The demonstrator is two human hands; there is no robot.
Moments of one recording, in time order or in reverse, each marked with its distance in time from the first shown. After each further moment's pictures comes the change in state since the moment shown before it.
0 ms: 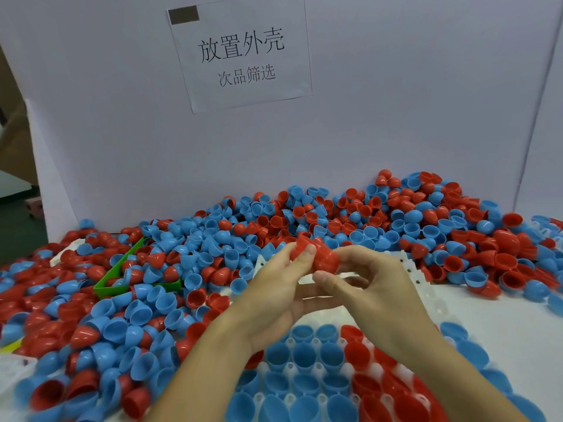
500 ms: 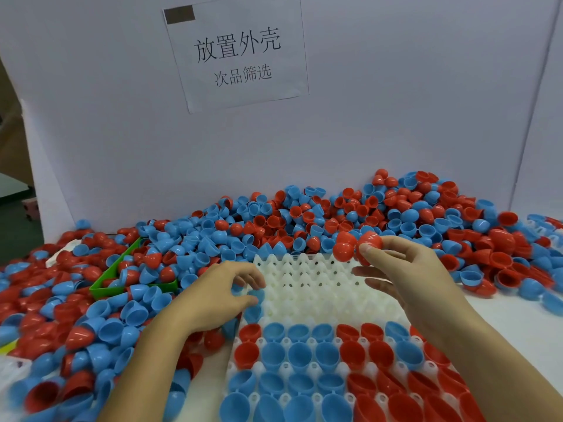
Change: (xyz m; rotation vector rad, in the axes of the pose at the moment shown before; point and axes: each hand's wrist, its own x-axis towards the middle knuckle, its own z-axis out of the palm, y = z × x) left_hand -0.010 0.018 -0.087 1.392 0.175 0.015; right_hand 0.021 0.024 -0.040 0.243 0.162 0.358
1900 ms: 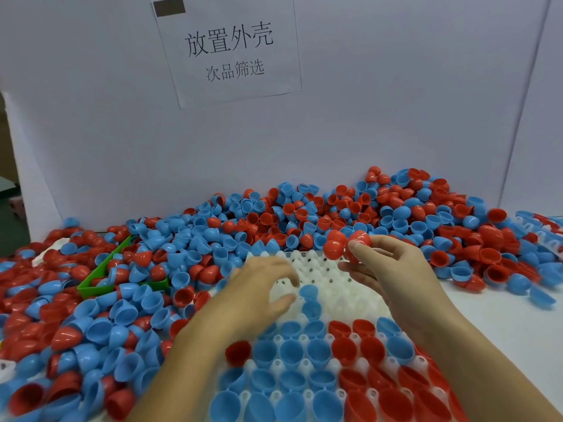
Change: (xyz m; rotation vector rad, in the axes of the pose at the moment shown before) left_hand 0.001 0.052 0.029 0.134 0.003 0.092; right_hand -0.005 0.002 0.008 0.009 0.036 -0.001
